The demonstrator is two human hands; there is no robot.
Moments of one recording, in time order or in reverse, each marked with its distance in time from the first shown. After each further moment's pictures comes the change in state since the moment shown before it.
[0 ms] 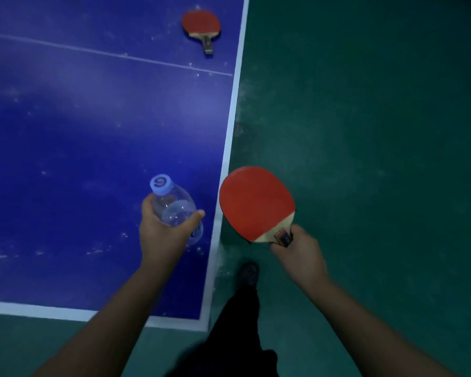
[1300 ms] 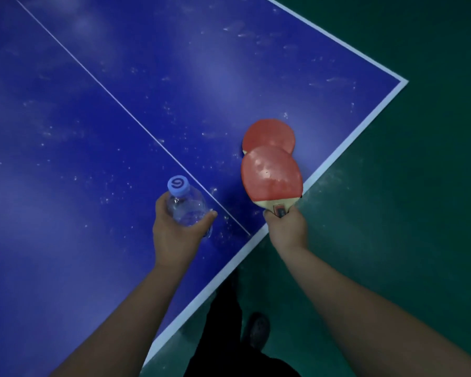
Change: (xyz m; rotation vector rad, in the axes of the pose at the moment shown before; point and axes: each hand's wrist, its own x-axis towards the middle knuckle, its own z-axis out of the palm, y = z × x) left_hand 0.386 0.168 0.264 0.015 0.623 -0.144; right_hand 0.594 -0.297 -0.065 0.135 -0.298 -0.264
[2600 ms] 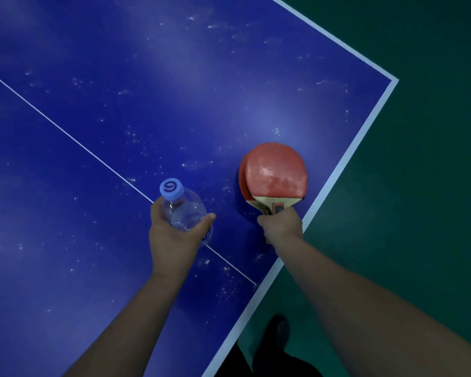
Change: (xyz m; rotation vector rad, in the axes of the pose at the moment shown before) left_hand 0.139 0.007 0.052 -0.012 -0.139 -0.051; right_hand 0.104 -0.072 0.044 -0.111 0.002 0.350
